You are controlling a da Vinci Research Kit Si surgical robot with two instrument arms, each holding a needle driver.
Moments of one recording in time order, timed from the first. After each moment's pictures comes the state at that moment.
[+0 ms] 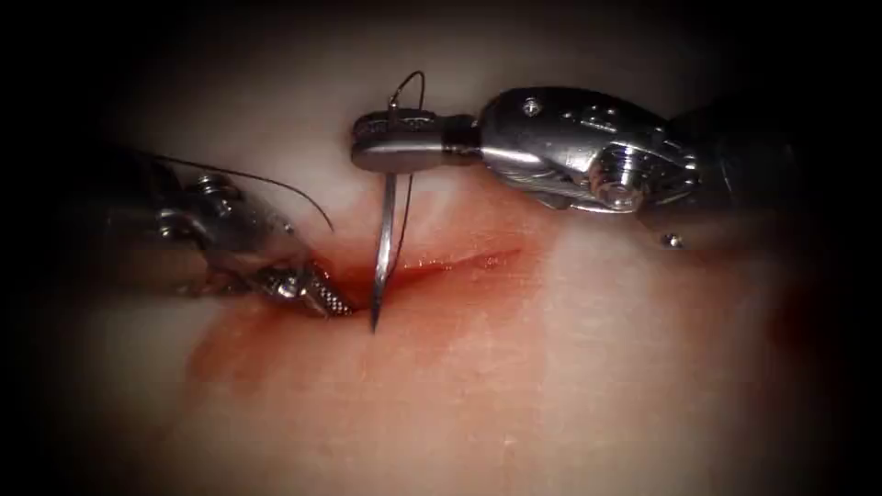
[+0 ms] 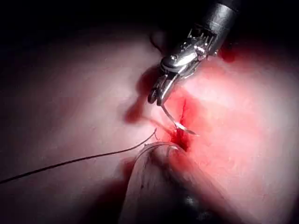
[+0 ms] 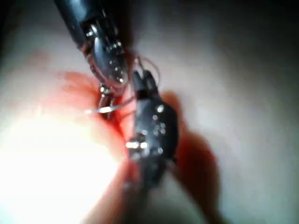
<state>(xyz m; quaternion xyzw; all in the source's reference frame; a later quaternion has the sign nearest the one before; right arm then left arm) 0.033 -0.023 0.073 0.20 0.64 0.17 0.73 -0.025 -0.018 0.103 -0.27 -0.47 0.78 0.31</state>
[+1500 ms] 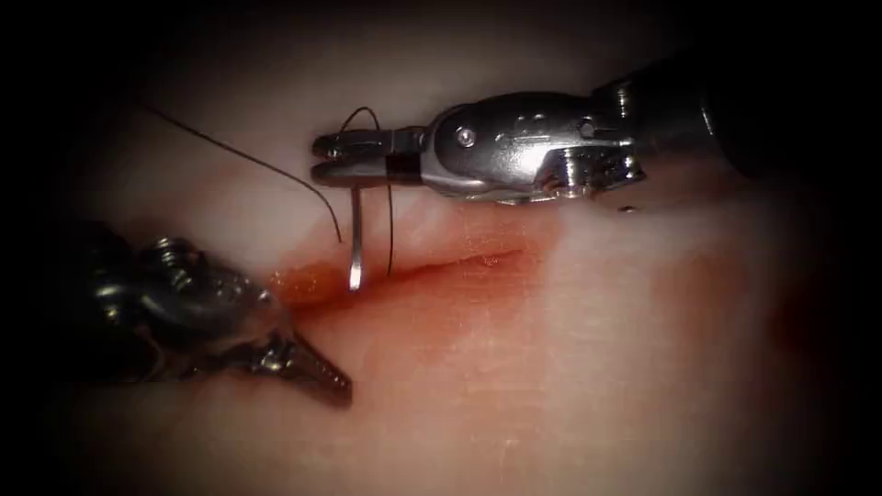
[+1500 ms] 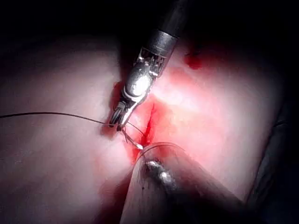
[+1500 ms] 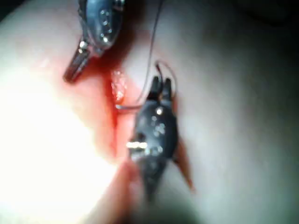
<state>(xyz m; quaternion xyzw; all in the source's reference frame) 0.034 -0.025 0.077 0.16 0.60 0.04 0.78 -0.027 -0.021 0.096 -0.28 -0.42 0.81 0.30</state>
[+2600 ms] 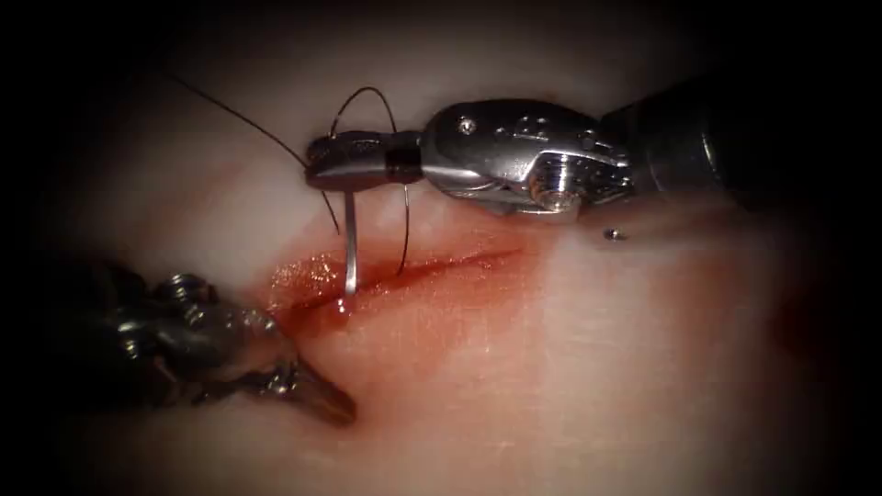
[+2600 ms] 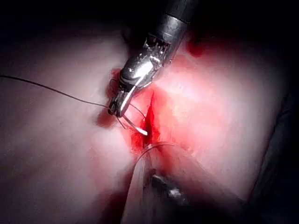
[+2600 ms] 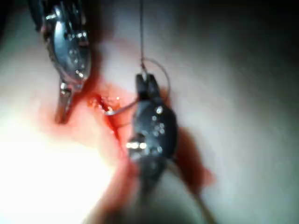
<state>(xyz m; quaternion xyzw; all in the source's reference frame) 0.035 -0.024 0.077 0.26 0.59 0.20 0.74 -0.027 -0.024 0.099 -0.28 -0.42 0.81 0.28</state>
